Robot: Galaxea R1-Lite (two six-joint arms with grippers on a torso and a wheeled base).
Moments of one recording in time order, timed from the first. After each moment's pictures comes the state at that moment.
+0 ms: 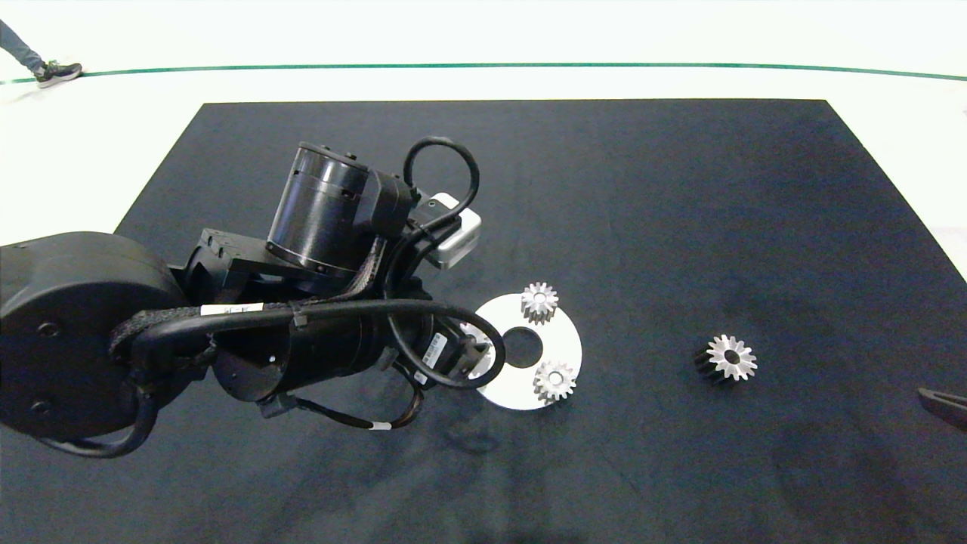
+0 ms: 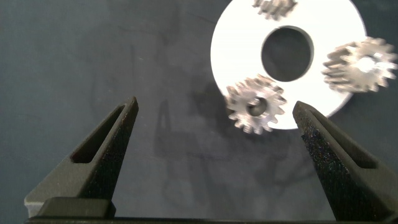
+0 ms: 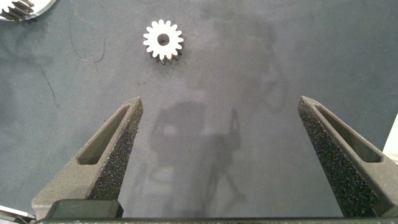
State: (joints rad) left arm -0.75 1.65 -1.18 0.07 0.28 0.24; right arm 0.14 0.92 -0.87 0.39 -0.01 -0.28
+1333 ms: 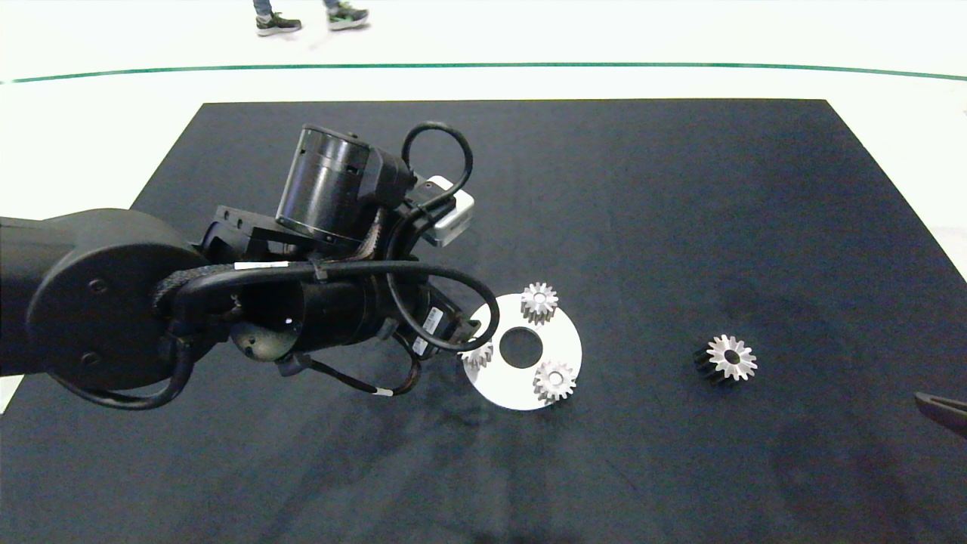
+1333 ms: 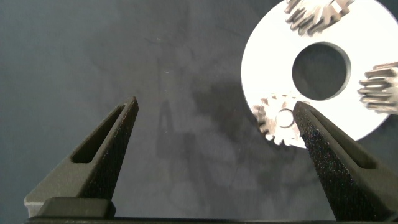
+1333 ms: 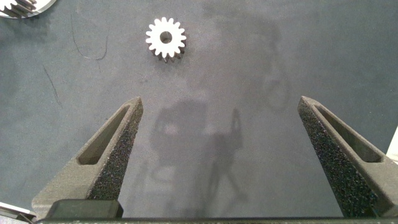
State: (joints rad) left arm -0.70 1.68 -1.24 0.08 0.27 0.27; right arm 0.14 0.92 -0.87 0.39 0.00 -0.28
